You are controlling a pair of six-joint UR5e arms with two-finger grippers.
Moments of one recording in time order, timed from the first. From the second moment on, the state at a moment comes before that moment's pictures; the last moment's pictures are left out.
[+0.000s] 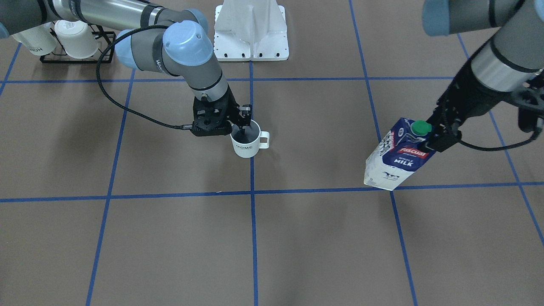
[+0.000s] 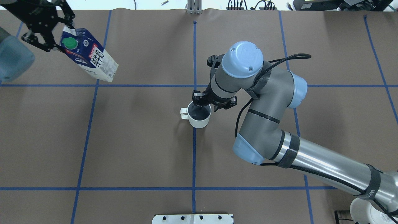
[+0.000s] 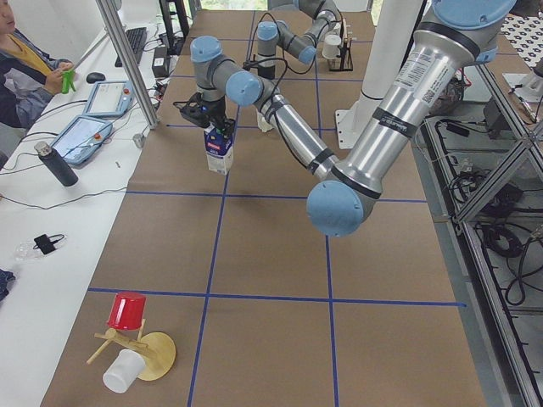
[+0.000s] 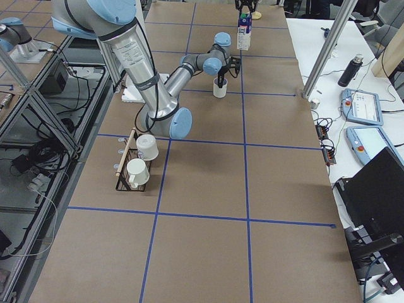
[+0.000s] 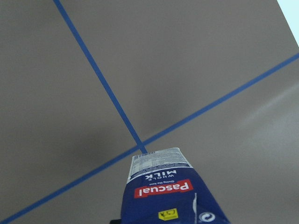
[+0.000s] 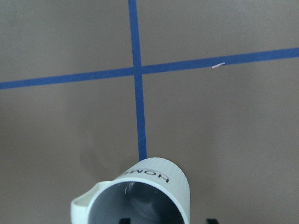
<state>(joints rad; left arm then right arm) -1.07 -2.16 -1.84 -1.31 -2.24 -1.85 0.61 -0.87 1.64 -1.42 2.02 1.29</state>
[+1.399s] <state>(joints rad) -0.79 -2.53 -1.46 -1.41 -2.07 -2.15 1.13 -1.39 1.87 -1.47 2.33 0.76</state>
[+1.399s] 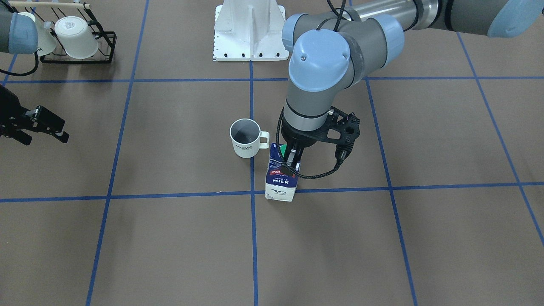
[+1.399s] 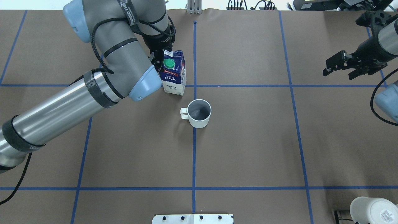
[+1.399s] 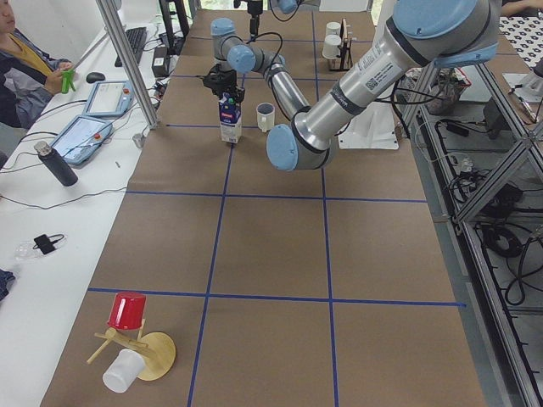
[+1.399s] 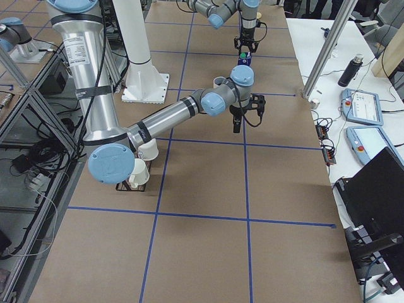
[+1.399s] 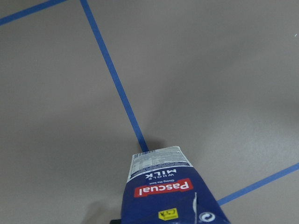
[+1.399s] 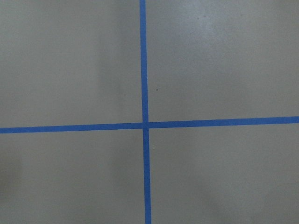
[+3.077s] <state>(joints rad) -0.80 -2.38 -1.74 -1.34 -2.07 -2.16 1.19 -1.40 1.85 -1.48 2.35 0.73</state>
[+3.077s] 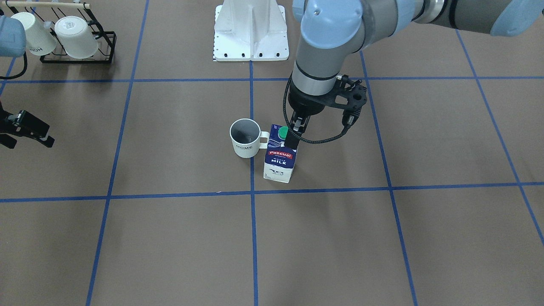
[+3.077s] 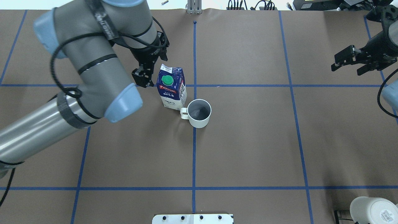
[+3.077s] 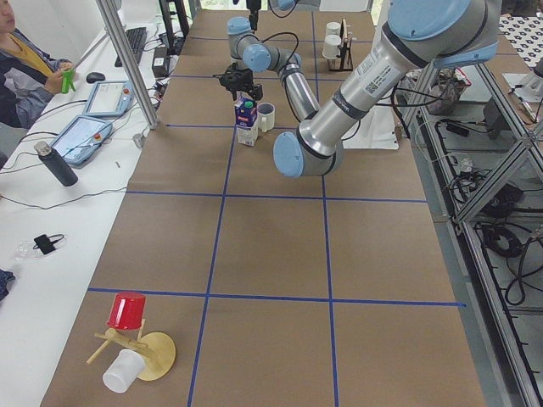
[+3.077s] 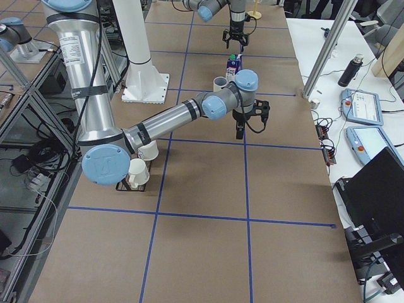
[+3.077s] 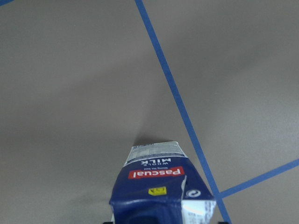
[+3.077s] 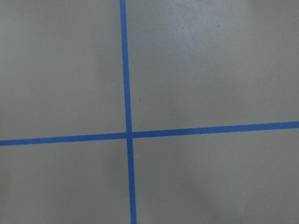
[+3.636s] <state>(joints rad) -1.01 -2.02 -2.01 -1.28 -2.07 -1.40 1.35 -1.41 1.75 -1.59 2.35 0.39</state>
